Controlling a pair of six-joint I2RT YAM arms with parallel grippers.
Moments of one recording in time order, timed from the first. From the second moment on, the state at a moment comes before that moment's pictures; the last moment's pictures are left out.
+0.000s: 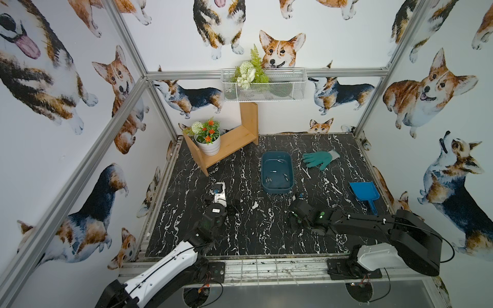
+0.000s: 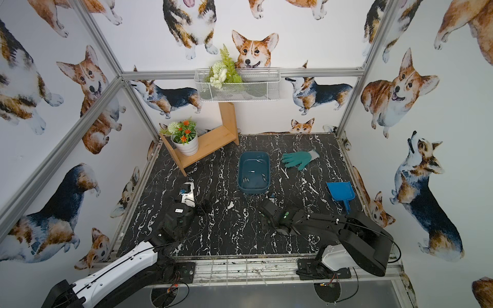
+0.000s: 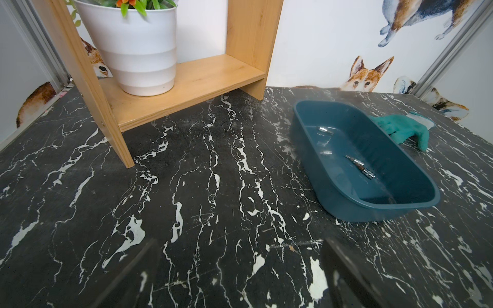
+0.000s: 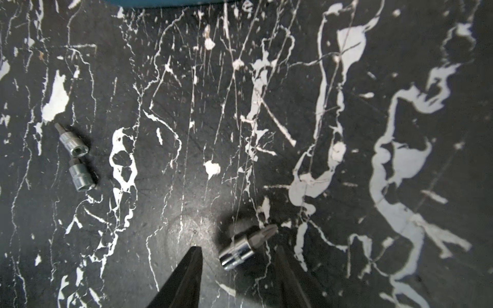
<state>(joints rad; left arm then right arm) -0.60 0.74 0.22 0.19 -0.42 -0.28 0.90 1.36 0.57 -0.29 0.18 0.83</state>
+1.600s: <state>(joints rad) -0.60 0.73 0.22 0.19 -0.42 -0.28 0.95 1.51 0.72 -0.43 0.28 0.75</state>
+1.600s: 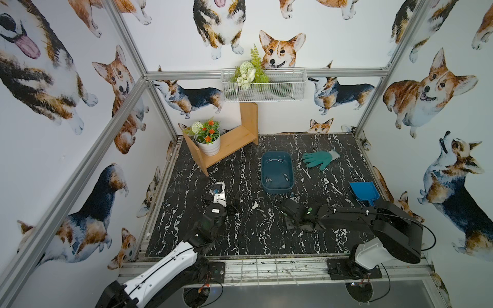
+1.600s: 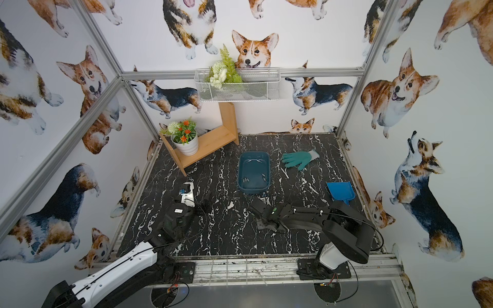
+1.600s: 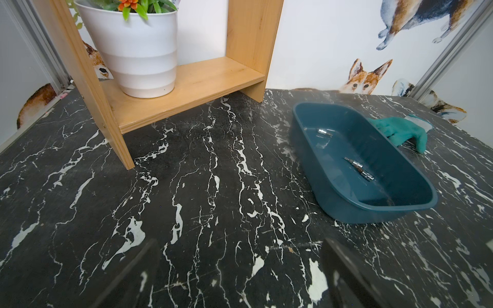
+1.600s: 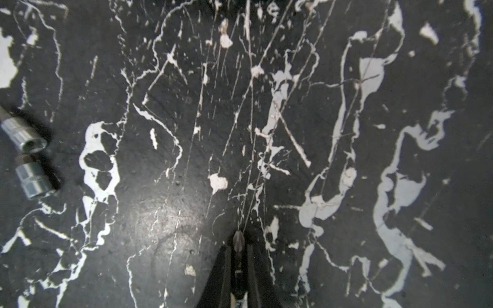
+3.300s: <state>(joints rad) -0.60 0.78 0.22 0.21 -0.40 -0.28 0.54 1.82 1.25 -0.19 0.10 0.39</state>
